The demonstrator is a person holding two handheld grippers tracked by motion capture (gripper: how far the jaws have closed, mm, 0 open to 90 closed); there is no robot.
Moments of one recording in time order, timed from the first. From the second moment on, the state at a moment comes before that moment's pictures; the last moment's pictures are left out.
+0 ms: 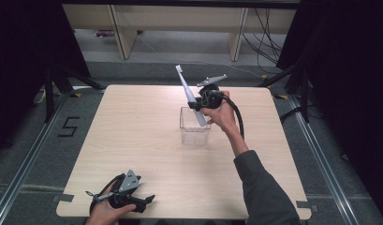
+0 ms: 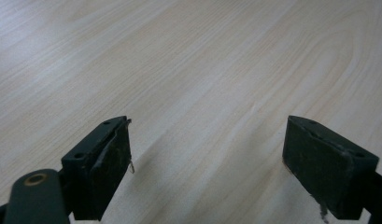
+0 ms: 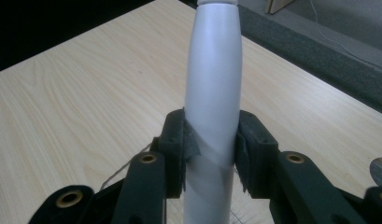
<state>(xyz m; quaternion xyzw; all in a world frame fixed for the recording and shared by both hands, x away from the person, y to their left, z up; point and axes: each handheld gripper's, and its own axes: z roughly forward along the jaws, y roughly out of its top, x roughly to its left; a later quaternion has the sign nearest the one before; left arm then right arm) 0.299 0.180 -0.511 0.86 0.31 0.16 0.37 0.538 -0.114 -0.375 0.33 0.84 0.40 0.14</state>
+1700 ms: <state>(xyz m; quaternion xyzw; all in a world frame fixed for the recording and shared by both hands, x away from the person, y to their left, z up) 0.298 0.181 -0.511 0.86 0.31 0.16 0.37 0.542 -0.090 -0.425 0.34 0.89 0.27 0.10</state>
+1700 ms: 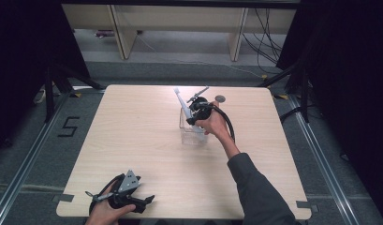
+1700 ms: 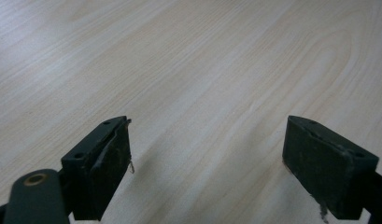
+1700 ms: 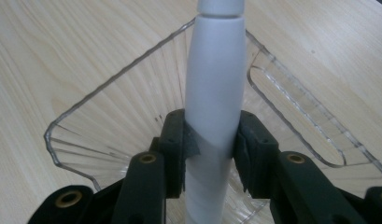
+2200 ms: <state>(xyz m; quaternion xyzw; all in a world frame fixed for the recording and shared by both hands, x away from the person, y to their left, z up) 0.298 0.180 -0.511 0.87 0.30 0.16 0.36 0.543 -0.090 -0.428 0.31 0.91 0.26 0.11</state>
